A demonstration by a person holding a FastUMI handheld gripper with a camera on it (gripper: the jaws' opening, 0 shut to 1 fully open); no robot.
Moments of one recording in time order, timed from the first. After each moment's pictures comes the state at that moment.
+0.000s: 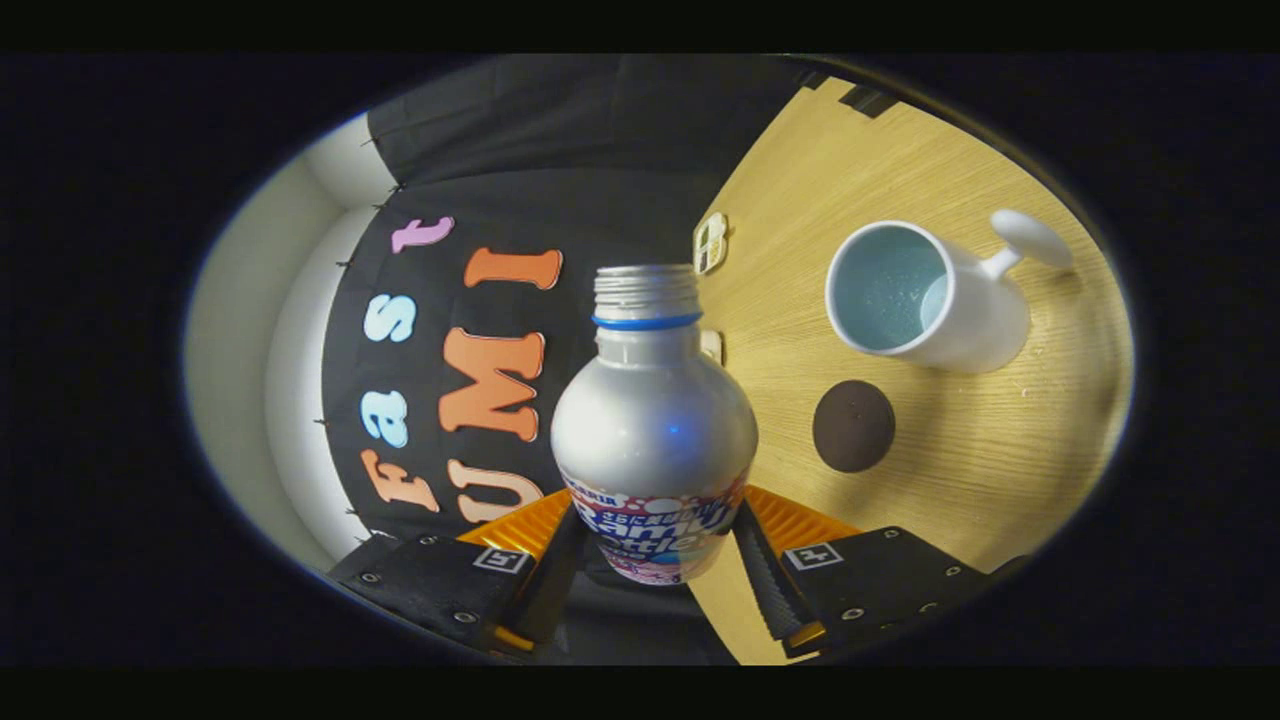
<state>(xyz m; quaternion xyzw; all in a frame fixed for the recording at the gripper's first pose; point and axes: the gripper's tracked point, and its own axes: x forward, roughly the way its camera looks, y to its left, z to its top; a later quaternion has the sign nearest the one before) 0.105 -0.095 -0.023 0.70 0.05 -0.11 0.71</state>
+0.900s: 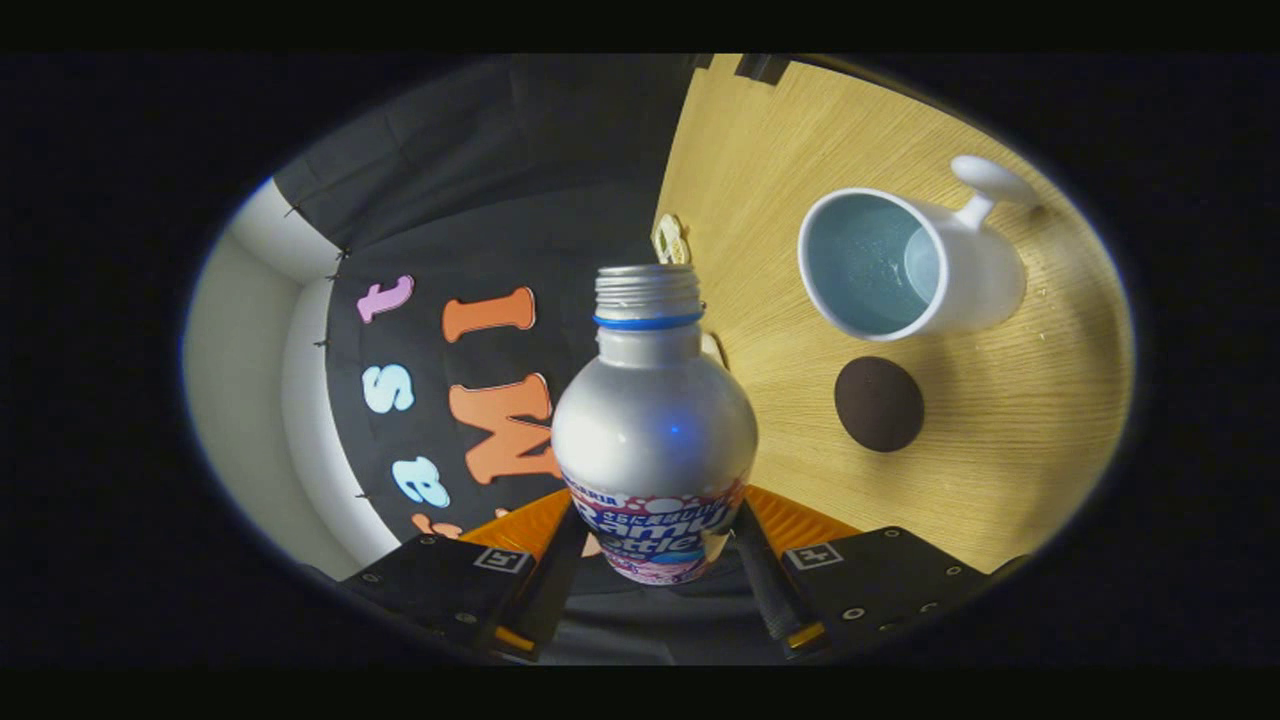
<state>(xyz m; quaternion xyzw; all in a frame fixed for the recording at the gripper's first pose) 0.116 -0.117 -0.011 0.78 0.02 -0.12 0.61</state>
